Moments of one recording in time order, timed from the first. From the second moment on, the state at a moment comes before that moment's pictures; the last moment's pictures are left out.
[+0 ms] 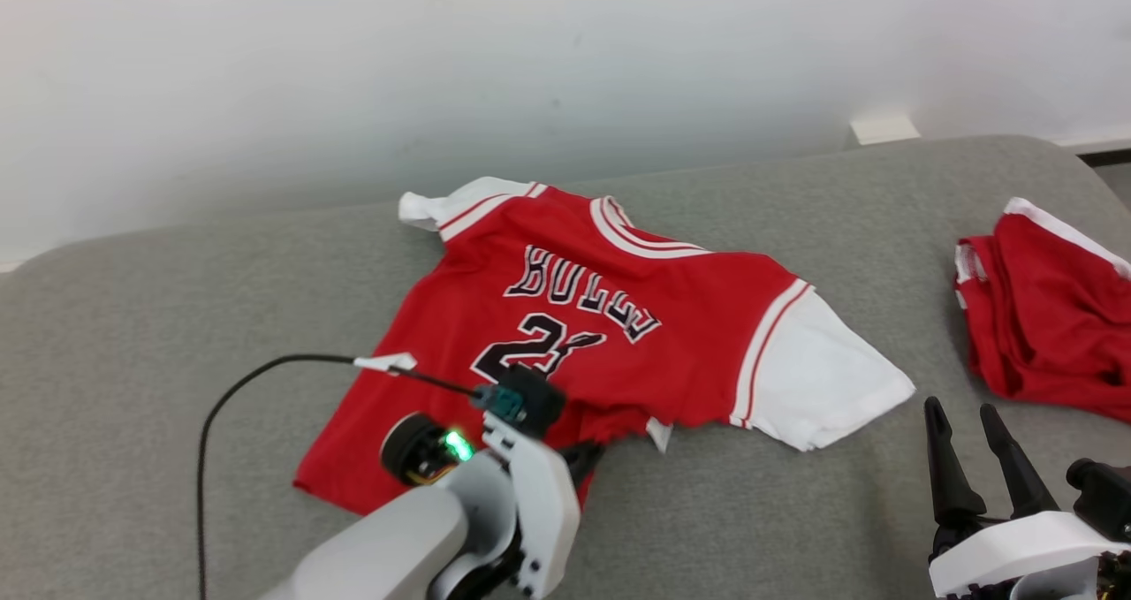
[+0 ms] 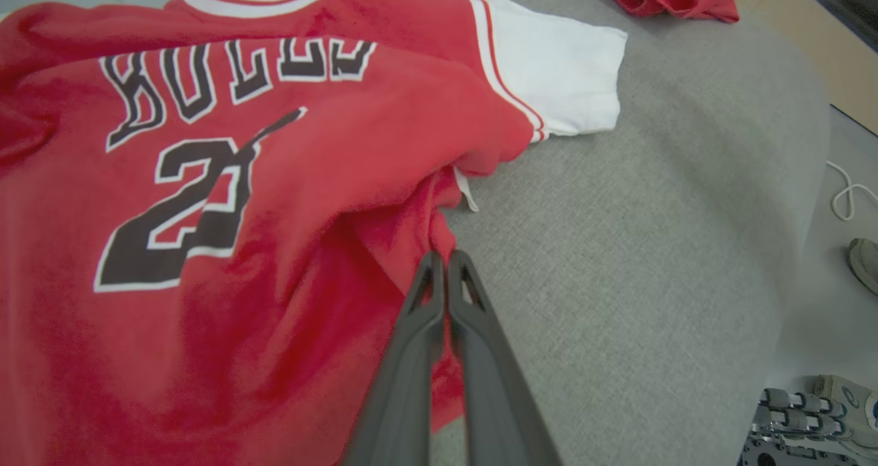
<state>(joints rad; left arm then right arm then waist) -0.73 0.25 -1.07 0.51 -0.76 -0.02 0.16 -0.22 -0.16 0.13 0.42 0.60 0.13 -0.19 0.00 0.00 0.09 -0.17</state>
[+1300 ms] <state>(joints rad) -0.51 0.71 -0.88 0.04 -0.94 0.18 0.25 -0.15 -0.15 0.08 0.34 0.56 0.13 -0.10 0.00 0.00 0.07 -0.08</state>
